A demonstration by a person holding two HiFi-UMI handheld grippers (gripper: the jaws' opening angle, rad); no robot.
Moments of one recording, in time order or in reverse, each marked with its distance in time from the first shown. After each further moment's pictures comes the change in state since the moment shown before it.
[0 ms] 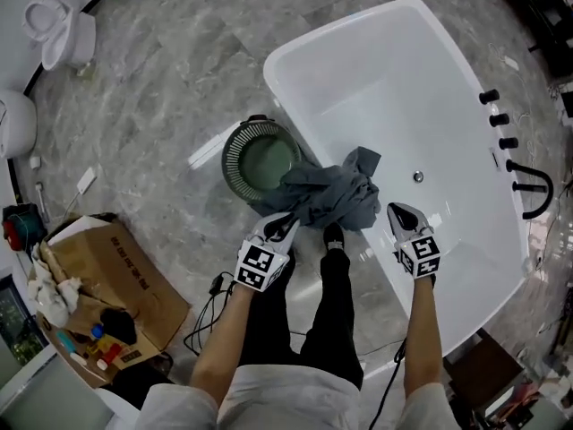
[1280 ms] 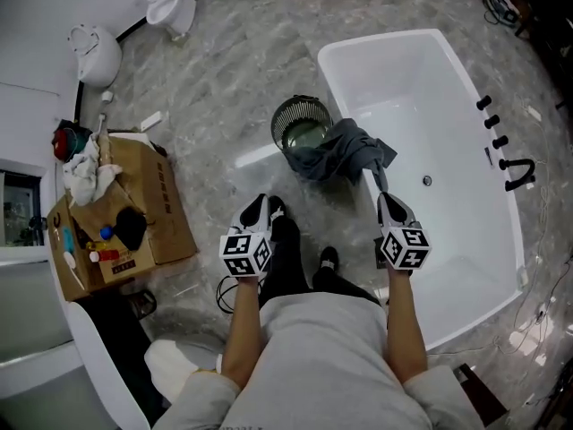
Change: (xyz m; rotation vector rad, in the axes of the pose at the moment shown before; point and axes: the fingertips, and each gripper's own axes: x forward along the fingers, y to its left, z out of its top) left arm -0.308 -0.192 -0.006 -0.293 -0.310 0.674; right arm -0.248 0.146 0.015 0.230 -0.260 0.083
